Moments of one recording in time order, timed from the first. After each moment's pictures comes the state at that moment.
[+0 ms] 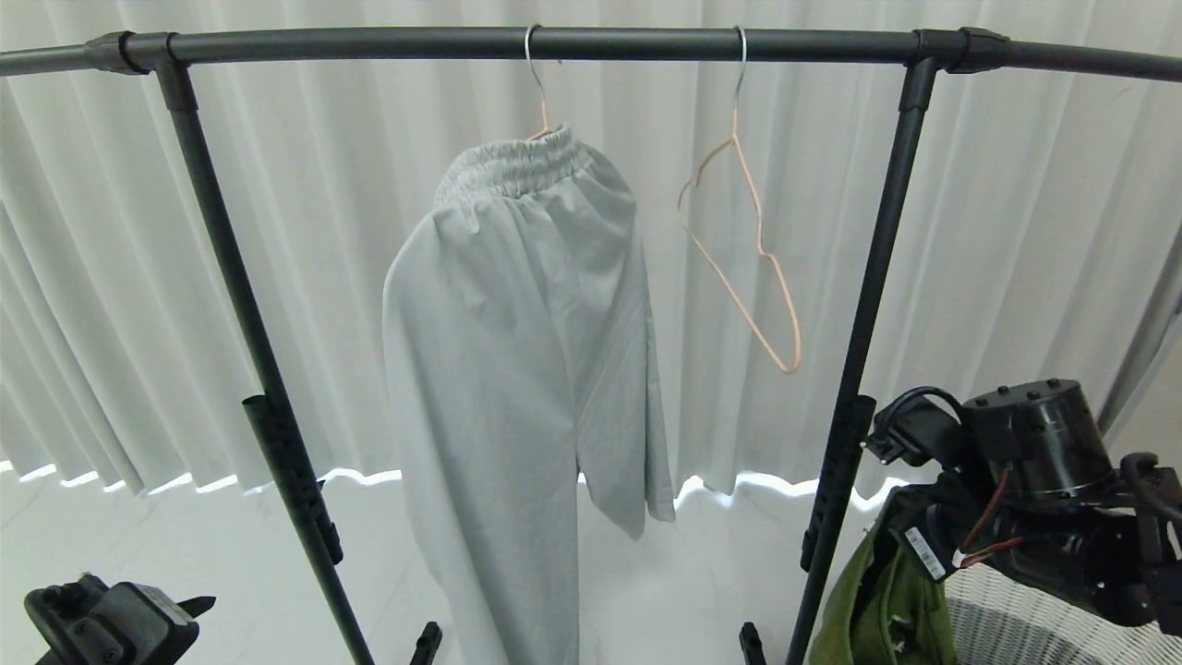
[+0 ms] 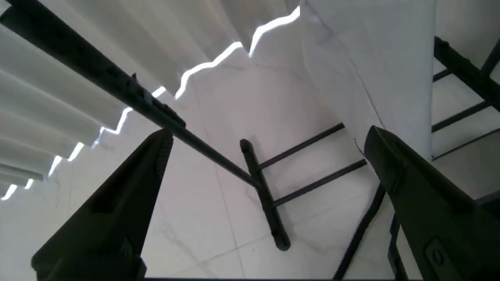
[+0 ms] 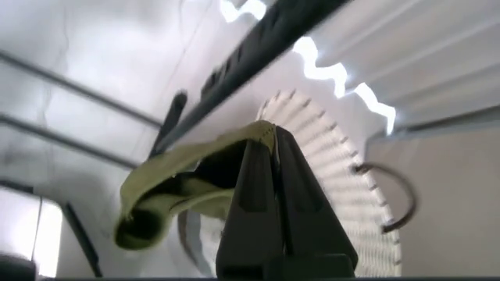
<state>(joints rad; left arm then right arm) -0.19 0.93 -0.06 -0.34 -0.05 0.44 0.59 1.56 -0.62 -0.27 -0.41 -0.19</state>
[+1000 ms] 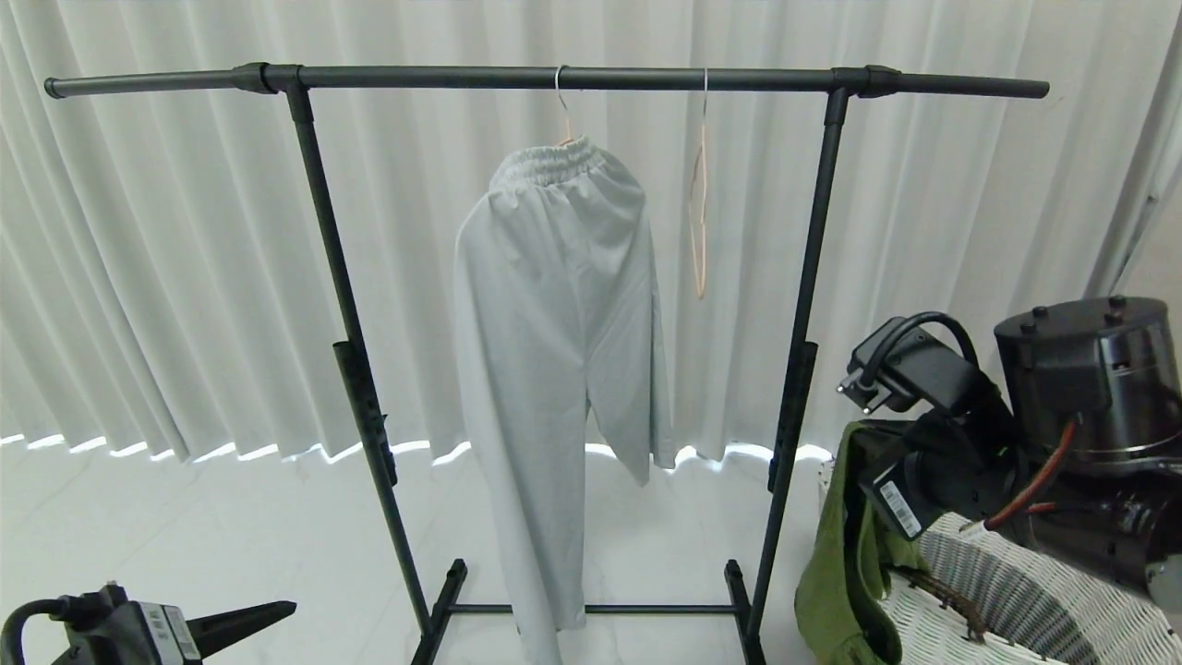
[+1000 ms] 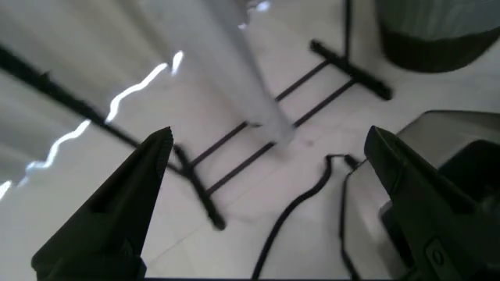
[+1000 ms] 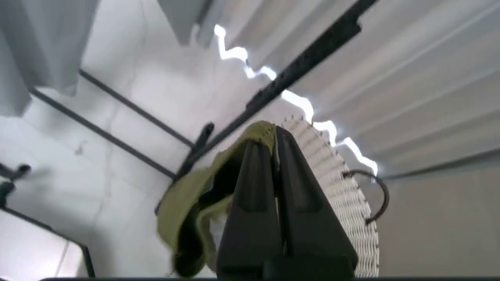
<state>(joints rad) -0.31 0.93 -0.10 -0.34 -0.31 0.38 0.79 1.47 -0.82 -0.16 -0.46 -0.24</state>
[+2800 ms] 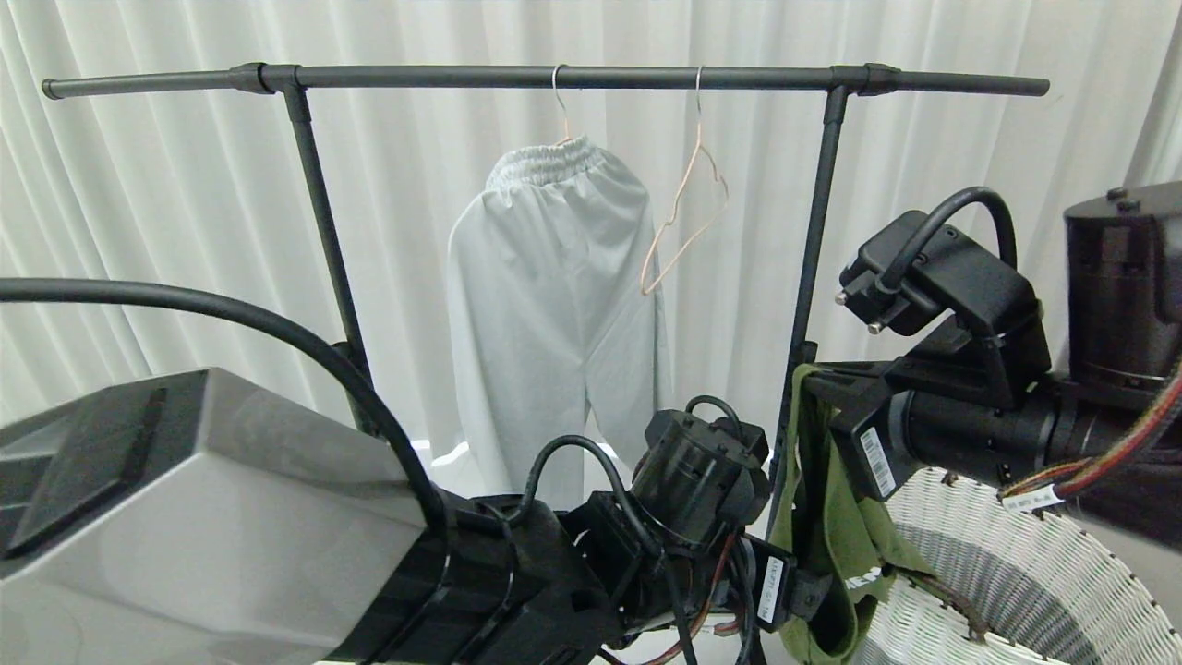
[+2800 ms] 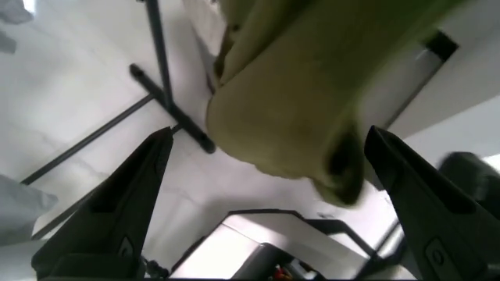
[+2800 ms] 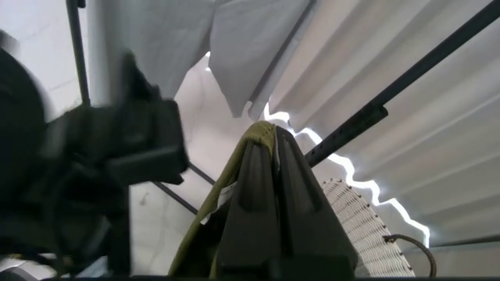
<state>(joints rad) -0.93 2.09 -1.12 -0.35 -0.05 -0.28 0.94 1.45 -1.01 -0.08 -0.42 -0.16</state>
